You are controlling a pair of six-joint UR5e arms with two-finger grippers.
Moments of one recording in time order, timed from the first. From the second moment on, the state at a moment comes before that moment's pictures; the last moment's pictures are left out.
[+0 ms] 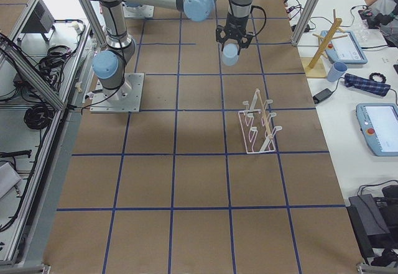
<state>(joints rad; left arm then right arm) -1.36 -1.78 -1.32 -2.65 0.49 1.14 1.25 -1.37 1.41 -1.63 -1.75 -1.58</state>
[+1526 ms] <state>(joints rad) -1.42 -1.66 -1.51 -1.69 1.42 0.07 1.26 -1.14 1.41 -1.87 -1.94 -1.49</state>
